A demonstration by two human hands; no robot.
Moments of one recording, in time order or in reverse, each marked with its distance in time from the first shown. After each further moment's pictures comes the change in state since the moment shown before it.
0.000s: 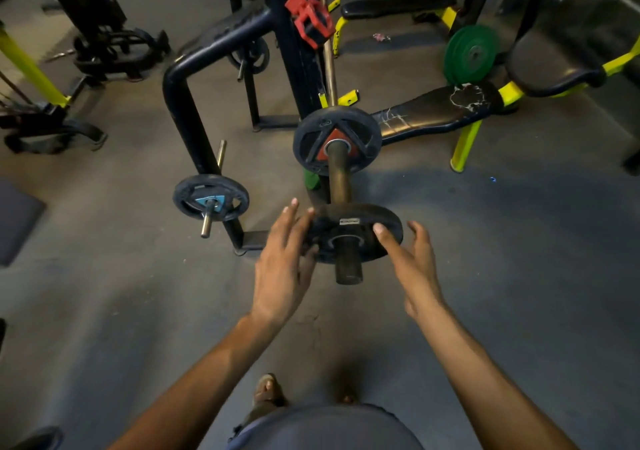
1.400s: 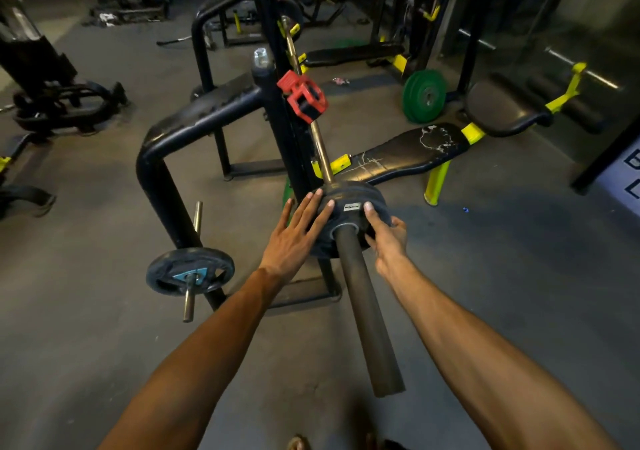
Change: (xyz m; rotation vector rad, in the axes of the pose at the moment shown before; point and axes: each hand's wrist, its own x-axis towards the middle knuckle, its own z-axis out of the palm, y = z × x) left_hand 0.237 -0.105 0.036 0.437 -0.301 0.424; right_hand 0.195 -0.076 0.118 0.582 0.189 0.149
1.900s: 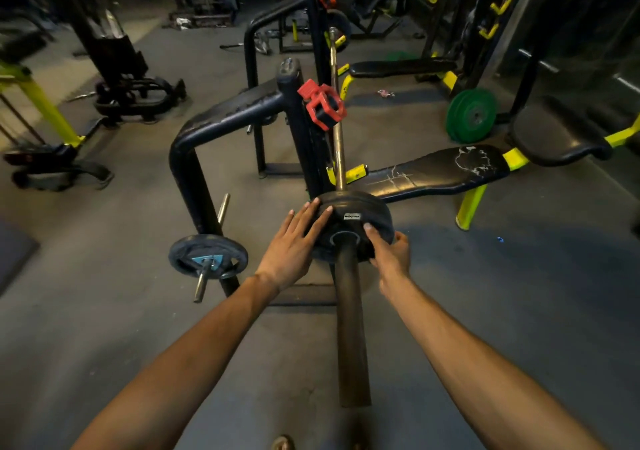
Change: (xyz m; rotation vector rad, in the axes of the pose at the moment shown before) left_hand -0.011 0.028 -0.008 -0.092 0.076 -0.138; right_hand 0.007 -0.005 -0.027 -0.332 -0.088 -0.028
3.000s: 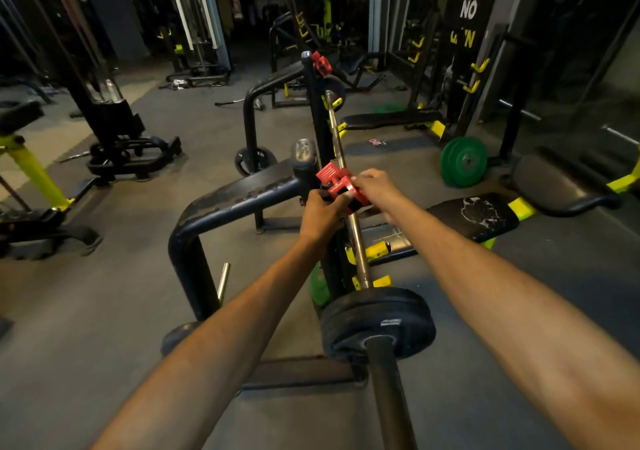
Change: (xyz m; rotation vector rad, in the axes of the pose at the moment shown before) left_hand 0.221 -0.067 -0.086 -1.293 0.189 -0.595; right_hand 0.117 -0.231 0.165 -0.451 -0.314 -0.326
